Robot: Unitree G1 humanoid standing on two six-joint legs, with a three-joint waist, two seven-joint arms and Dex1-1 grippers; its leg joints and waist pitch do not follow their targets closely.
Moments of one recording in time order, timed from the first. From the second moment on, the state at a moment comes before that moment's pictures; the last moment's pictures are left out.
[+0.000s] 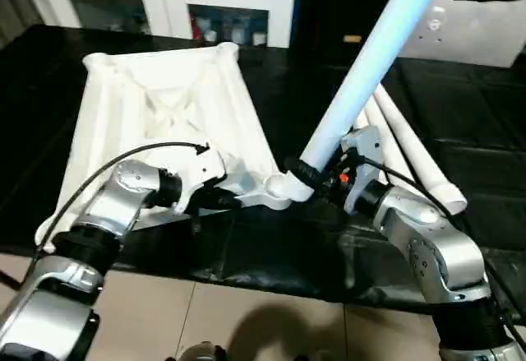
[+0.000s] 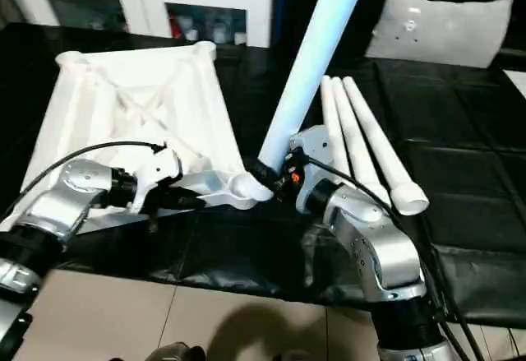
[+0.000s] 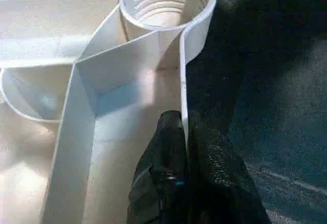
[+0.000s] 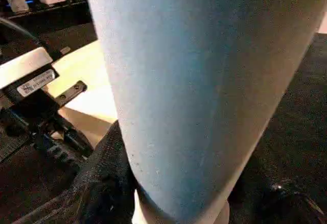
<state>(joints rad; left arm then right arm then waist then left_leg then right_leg) -0.63 0.51 -0.33 0.62 -0.02 0.02 -1.18 -0.31 -0.26 0.10 -0.08 0.34 0.49 0.58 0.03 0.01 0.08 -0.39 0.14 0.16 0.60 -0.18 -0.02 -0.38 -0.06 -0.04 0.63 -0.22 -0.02</state>
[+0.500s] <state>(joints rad) -0.55 0.50 -0.34 0.52 0.00 -0.10 -1.20 -0.35 -0.28 0.16 -0.06 0.31 0.47 0.65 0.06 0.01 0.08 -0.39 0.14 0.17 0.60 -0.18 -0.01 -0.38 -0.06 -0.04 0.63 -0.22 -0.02</state>
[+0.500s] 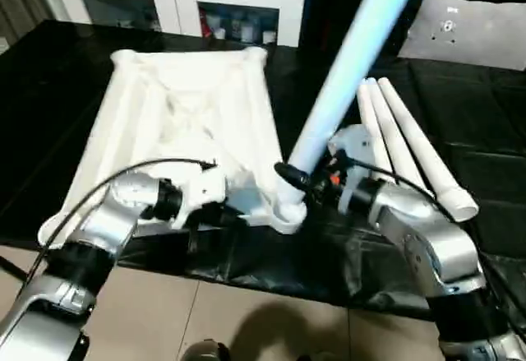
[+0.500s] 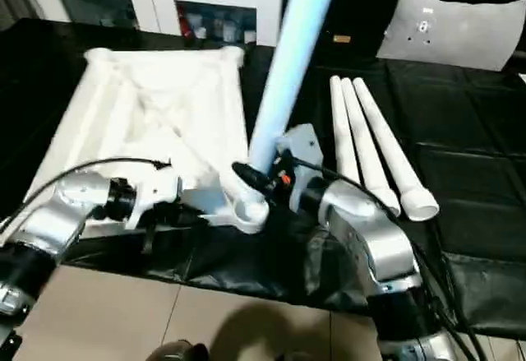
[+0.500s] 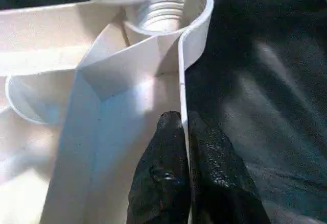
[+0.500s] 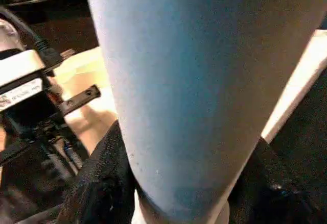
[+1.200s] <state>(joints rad) -0.53 0.50 -0.30 0.51 -0.03 -0.02 -1.23 -0.42 -0.29 0.23 0.06 0.26 0.43 0.73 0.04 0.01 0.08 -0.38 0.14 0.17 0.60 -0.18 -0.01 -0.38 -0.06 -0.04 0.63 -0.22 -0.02</state>
